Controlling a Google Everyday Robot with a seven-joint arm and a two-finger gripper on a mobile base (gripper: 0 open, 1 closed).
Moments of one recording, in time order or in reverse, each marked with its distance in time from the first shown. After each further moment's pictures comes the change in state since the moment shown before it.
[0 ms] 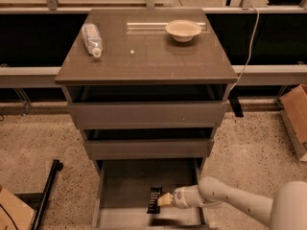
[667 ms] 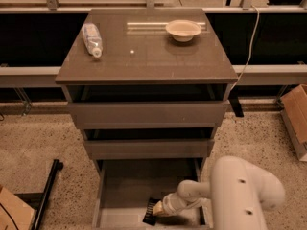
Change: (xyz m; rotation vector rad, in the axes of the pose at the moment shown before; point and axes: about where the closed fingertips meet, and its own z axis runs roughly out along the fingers) arm 0.017 -0.086 0.093 0.267 0.121 0.159
